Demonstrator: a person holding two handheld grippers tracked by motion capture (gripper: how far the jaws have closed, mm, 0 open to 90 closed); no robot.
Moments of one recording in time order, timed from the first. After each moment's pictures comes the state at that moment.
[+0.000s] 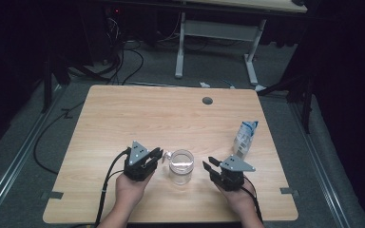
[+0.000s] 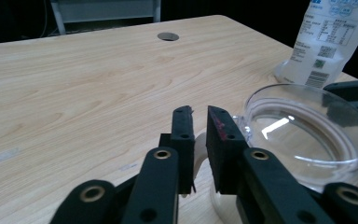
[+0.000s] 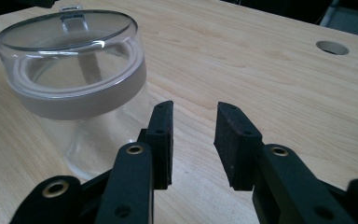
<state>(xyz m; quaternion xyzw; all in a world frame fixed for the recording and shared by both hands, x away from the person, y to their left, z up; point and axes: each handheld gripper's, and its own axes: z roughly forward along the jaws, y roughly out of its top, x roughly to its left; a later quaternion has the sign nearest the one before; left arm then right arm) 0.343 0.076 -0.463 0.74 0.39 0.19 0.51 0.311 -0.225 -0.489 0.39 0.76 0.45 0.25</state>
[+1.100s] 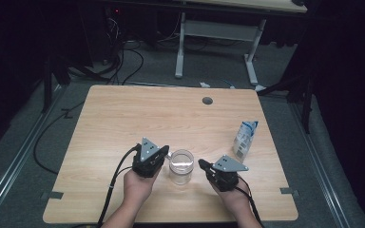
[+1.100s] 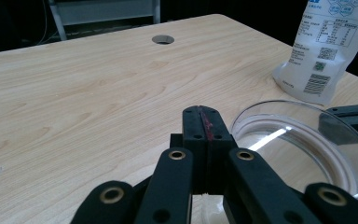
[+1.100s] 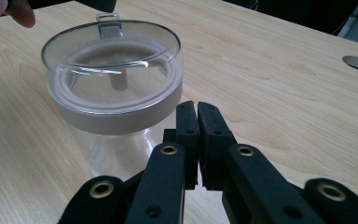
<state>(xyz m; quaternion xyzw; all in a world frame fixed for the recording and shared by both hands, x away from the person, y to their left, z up) 0.348 0.053 -0.458 0.75 0.38 0.20 0.50 0.311 -0.208 -0.483 0.36 0.78 0.45 0.24</state>
